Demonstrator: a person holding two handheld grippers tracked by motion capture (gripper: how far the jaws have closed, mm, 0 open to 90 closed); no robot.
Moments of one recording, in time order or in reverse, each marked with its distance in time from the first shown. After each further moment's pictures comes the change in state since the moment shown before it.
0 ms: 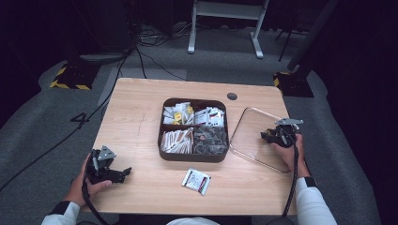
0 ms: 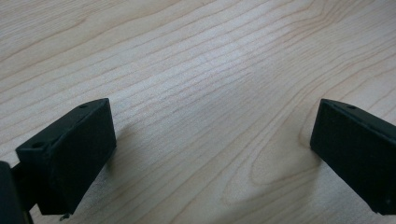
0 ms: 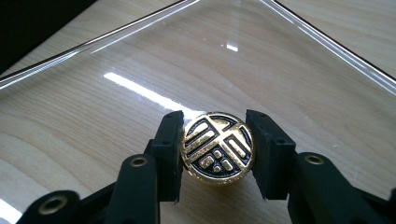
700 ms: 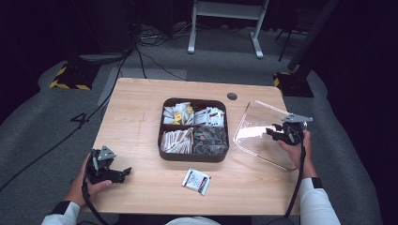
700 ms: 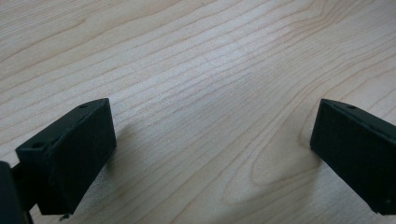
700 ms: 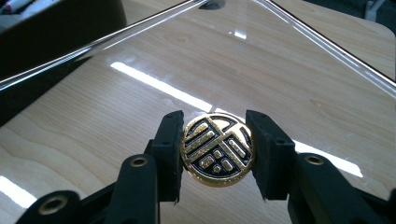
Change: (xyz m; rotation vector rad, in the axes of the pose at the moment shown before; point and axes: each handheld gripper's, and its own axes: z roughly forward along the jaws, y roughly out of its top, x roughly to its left) left arm 0.000 0.000 0.000 0.000 0.001 0.002; right arm 0.003 0.018 -0.036 -0.065 -0.019 -0.041
